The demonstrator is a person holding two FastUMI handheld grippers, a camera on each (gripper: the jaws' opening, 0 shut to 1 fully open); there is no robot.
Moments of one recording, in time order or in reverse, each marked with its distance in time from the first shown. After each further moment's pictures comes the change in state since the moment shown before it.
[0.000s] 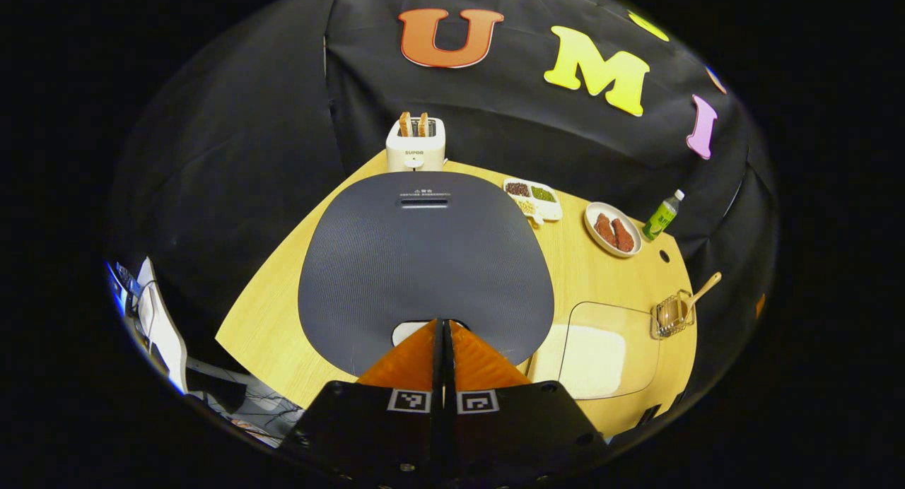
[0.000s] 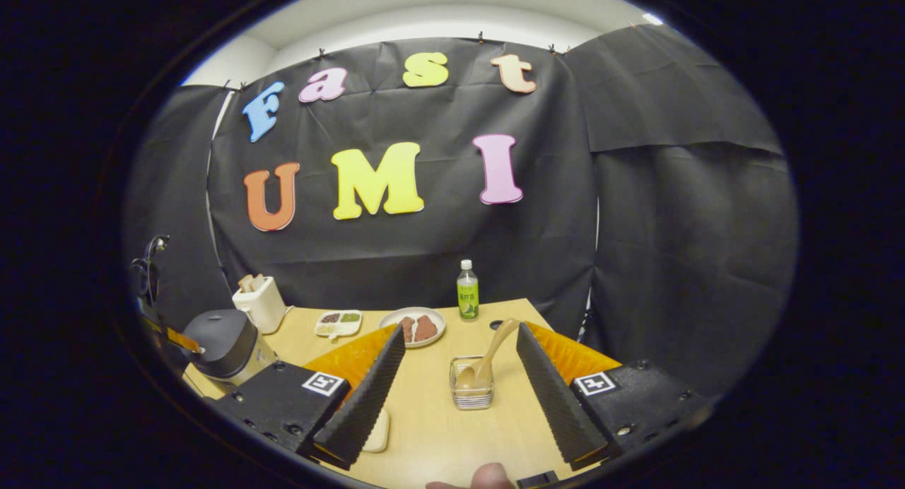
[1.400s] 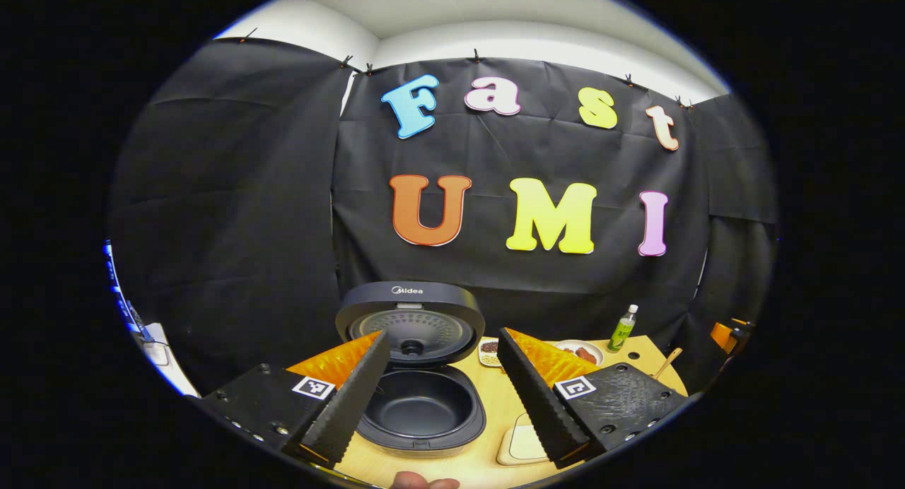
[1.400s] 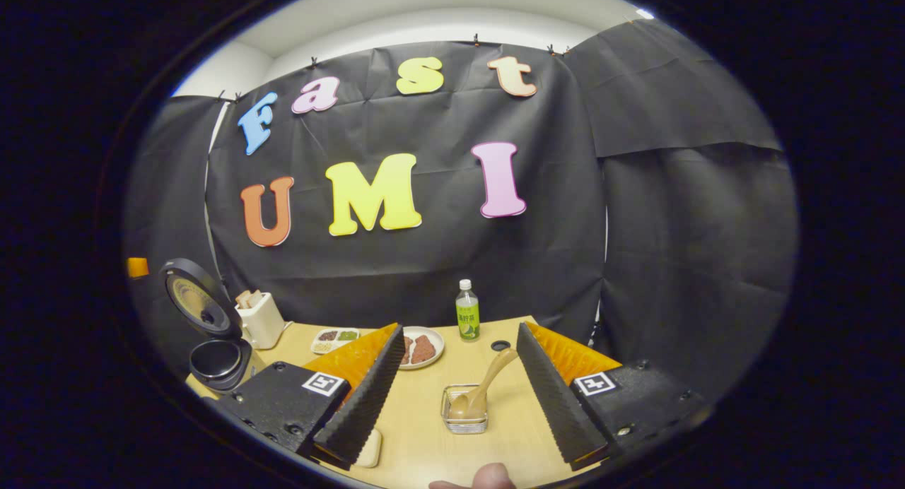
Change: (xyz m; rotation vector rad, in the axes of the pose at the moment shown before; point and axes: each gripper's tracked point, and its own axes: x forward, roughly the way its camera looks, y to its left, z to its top) left arm -0.158 -0.043 0.128 0.103 -0.724 0.023; right arm 0.055 -0.029 0.025 0.014 -0.019 0.037
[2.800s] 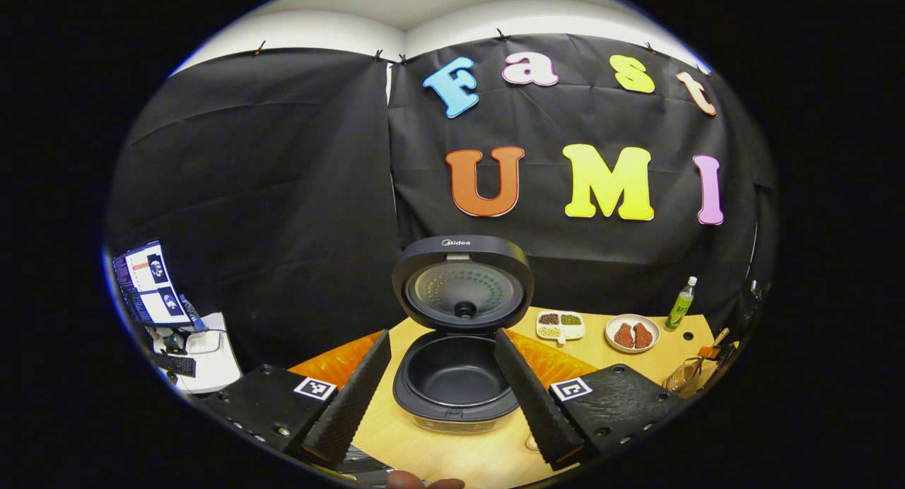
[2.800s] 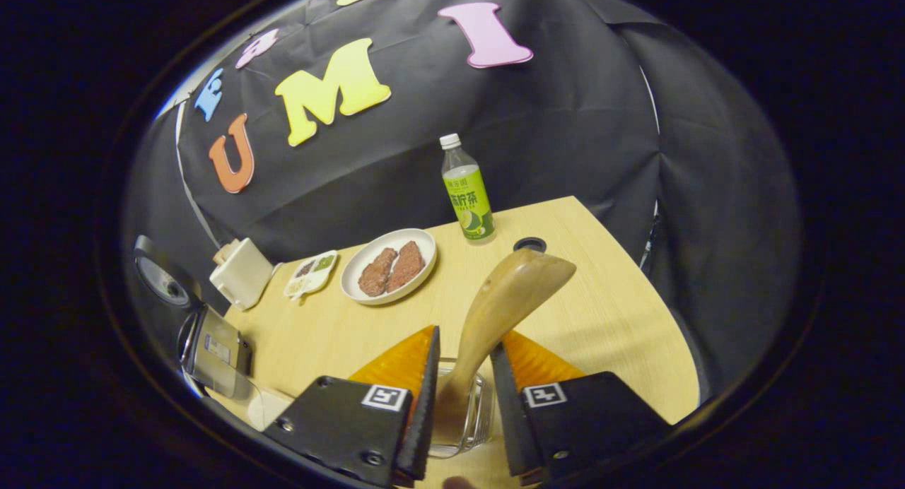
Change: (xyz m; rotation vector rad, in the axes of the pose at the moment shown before) left arm -0.028 0.021 -0.043 0.042 0.127 0.277; right arm 0.184 -0.042 -0.177 0.182 0.431 0.123
